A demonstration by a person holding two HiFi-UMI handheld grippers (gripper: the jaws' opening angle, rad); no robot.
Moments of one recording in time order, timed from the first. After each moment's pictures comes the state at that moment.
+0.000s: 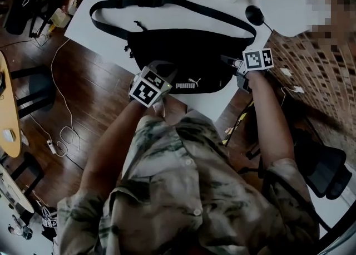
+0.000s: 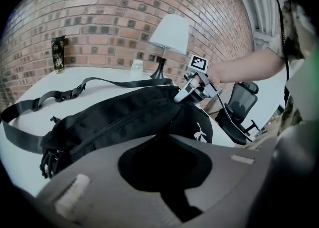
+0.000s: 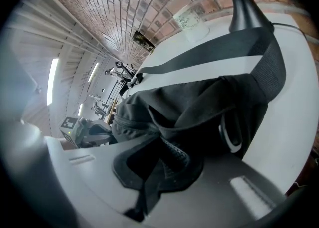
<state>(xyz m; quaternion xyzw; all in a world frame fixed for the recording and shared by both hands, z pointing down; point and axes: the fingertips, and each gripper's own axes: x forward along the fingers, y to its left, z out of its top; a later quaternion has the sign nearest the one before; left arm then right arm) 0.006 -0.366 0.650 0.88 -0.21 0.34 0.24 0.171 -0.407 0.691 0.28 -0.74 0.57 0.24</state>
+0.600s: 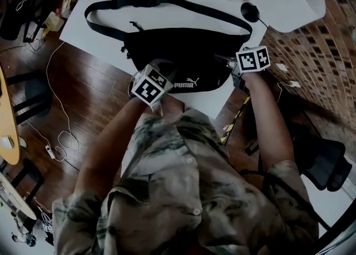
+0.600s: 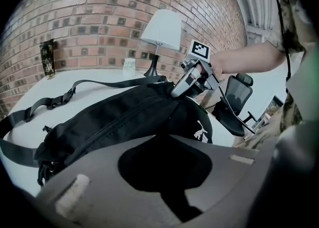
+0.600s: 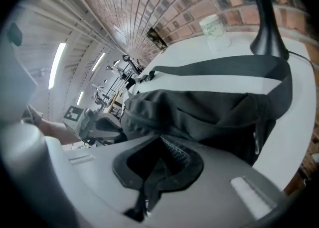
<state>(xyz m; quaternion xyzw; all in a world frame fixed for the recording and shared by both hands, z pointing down) 0.014 -0.366 0.654 0.89 -0.17 0.36 0.22 0.147 -0.402 0.666 0.27 -0.76 0.51 0.28</state>
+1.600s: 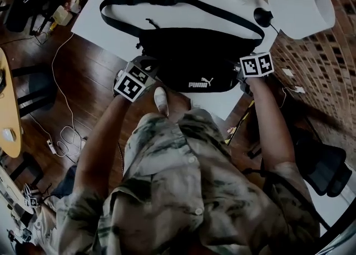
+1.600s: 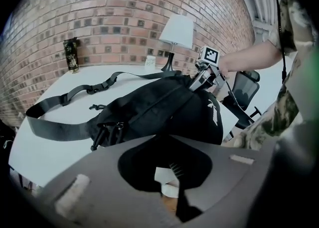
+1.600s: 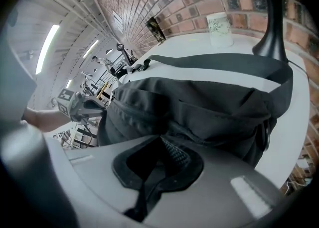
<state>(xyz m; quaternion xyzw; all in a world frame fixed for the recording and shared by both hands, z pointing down) -0.099 -0.381 0.661 0.87 -0.22 0.39 0.21 0.143 -0.395 0.691 0.30 -0.75 0.47 0.35</state>
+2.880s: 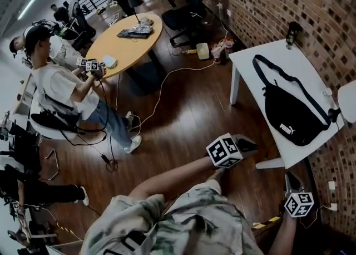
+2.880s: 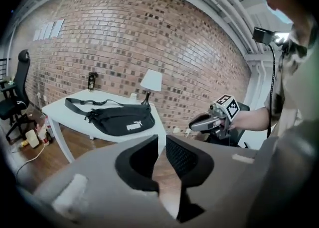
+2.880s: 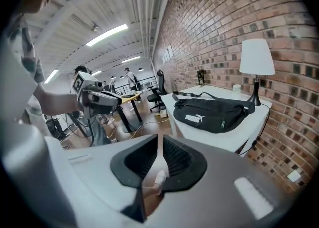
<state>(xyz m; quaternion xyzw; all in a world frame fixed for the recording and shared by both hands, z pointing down) -0.068 -0.079 0.474 0.91 -0.31 0.17 0.23 0.115 -0.076 0.525 0.33 -0.88 0.23 0.24</state>
